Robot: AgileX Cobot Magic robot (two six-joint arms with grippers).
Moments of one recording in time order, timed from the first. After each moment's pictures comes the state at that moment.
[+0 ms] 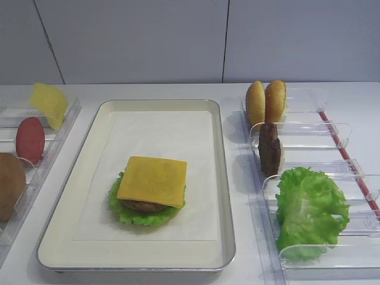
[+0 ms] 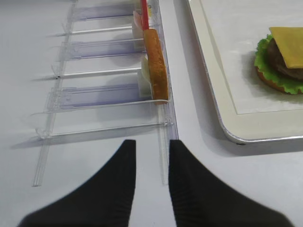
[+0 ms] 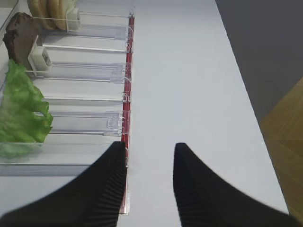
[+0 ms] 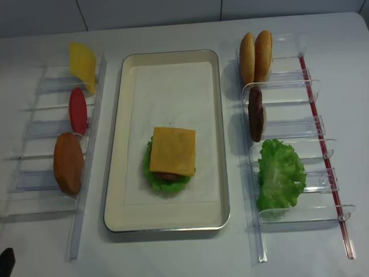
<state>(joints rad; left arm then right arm) 0.02 -0.02 -0.49 -0.03 1.18 0.04 0.02 -0.02 -0.49 -0.02 1.14 -0.02</state>
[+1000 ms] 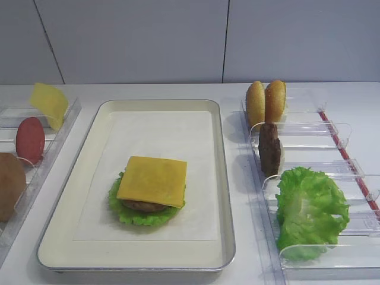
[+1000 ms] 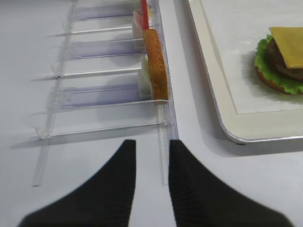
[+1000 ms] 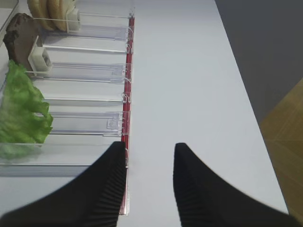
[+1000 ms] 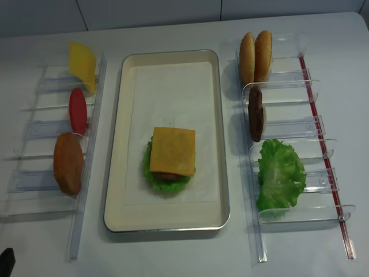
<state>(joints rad) 0.02 -0.02 -0.49 -0.03 1.18 0.04 0.02 -0.02 -0.49 -0.02 1.14 -0.02</state>
